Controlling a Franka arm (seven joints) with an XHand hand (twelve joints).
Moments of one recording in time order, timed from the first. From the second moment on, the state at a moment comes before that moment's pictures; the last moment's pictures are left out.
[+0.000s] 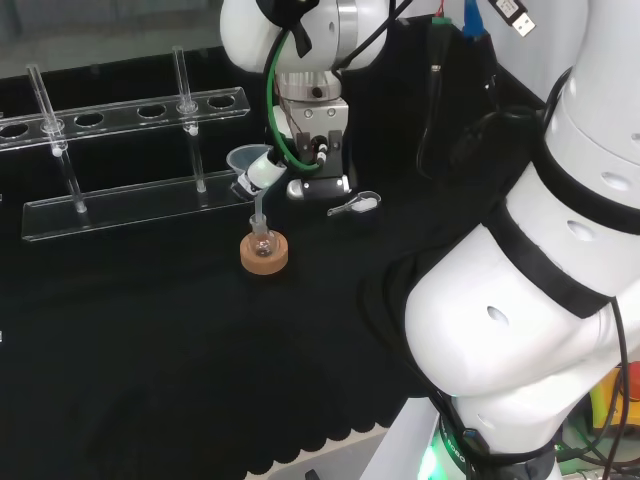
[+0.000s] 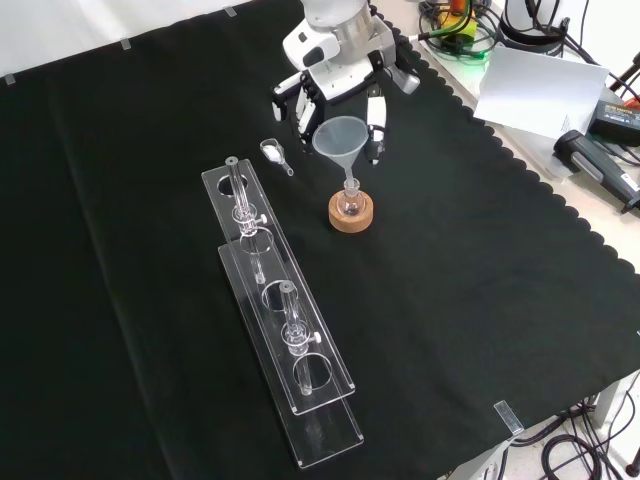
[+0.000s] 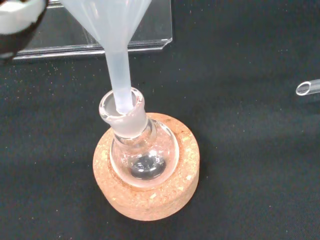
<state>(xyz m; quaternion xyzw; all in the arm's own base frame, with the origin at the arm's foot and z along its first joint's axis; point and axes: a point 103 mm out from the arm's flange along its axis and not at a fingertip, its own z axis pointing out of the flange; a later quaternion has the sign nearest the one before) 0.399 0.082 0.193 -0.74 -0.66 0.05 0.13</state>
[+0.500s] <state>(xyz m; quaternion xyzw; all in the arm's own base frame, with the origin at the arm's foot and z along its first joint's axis) 0.403 0.082 0.182 -0.75 -0.65 0.04 0.13</state>
